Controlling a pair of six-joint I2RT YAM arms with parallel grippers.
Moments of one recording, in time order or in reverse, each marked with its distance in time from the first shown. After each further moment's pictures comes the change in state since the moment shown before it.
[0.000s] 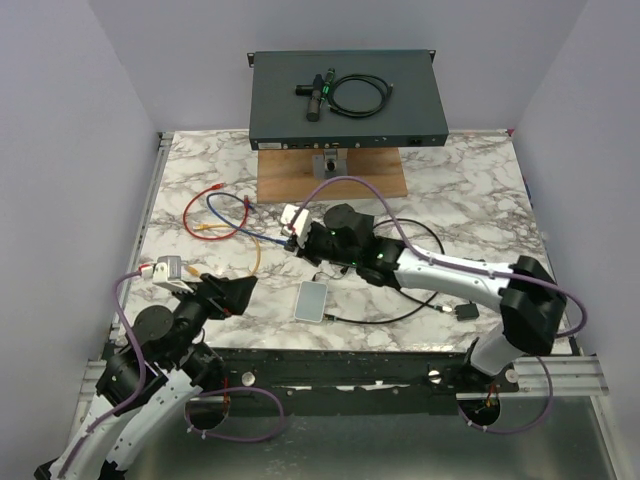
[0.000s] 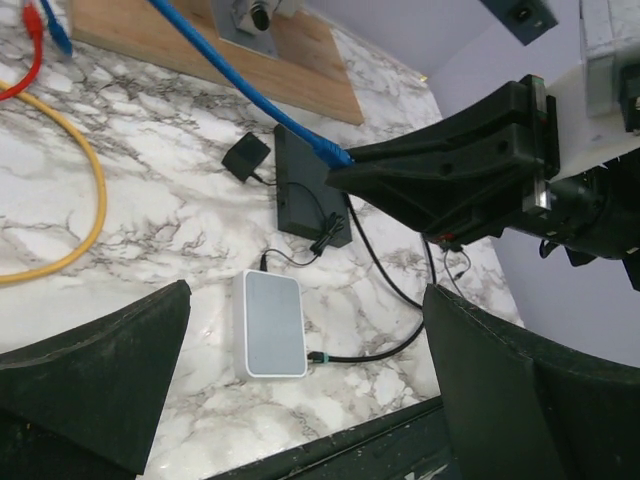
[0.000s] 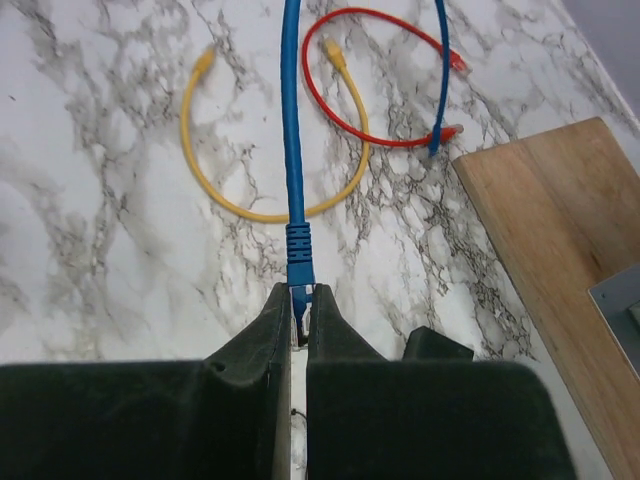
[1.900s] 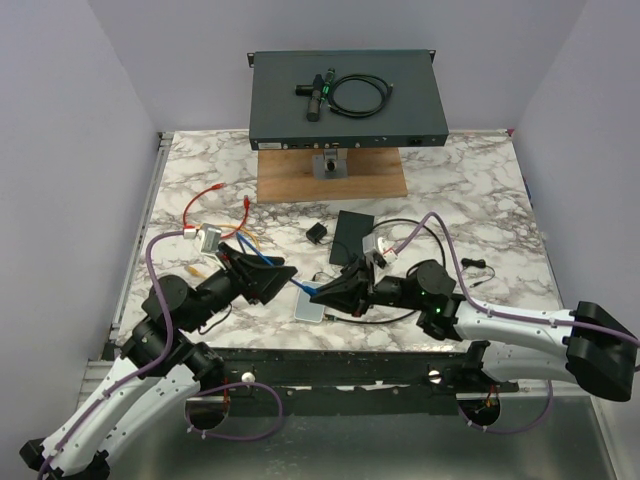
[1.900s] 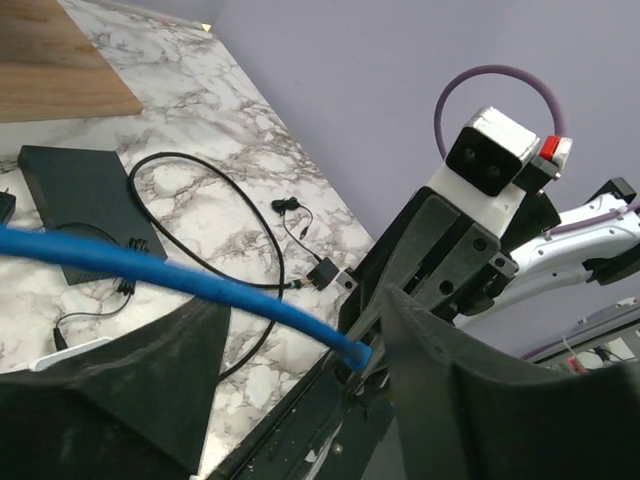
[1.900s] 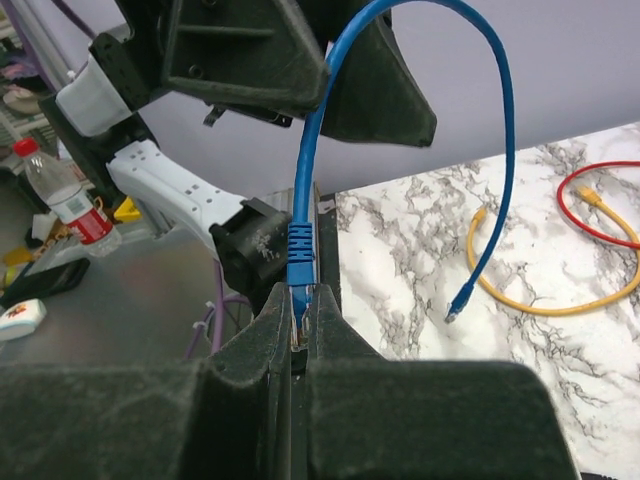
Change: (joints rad) left arm 0.000 0.332 0.015 0.543 0.455 0.018; right arm 0.046 -0.505 -0.667 0.759 -0.296 0.670
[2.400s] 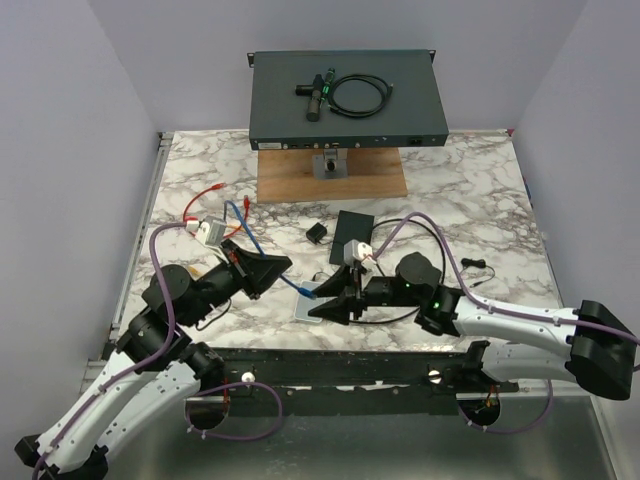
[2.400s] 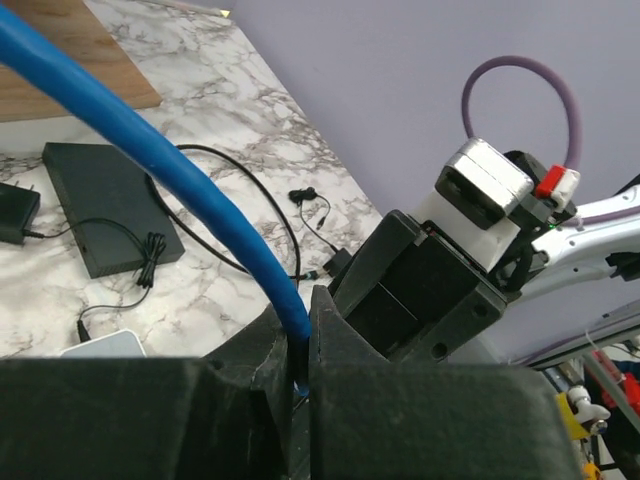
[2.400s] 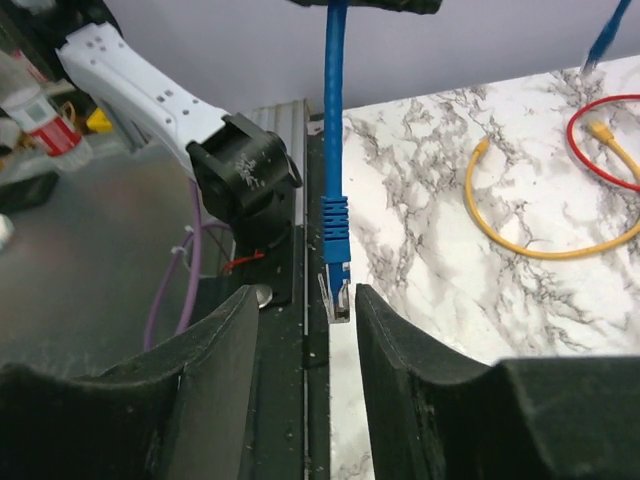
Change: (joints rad) left arm -0.001 0.061 0.072 -0.058 0.002 0.037; right arm 0.009 0.010 0.053 -0.235 -0.070 -0.126
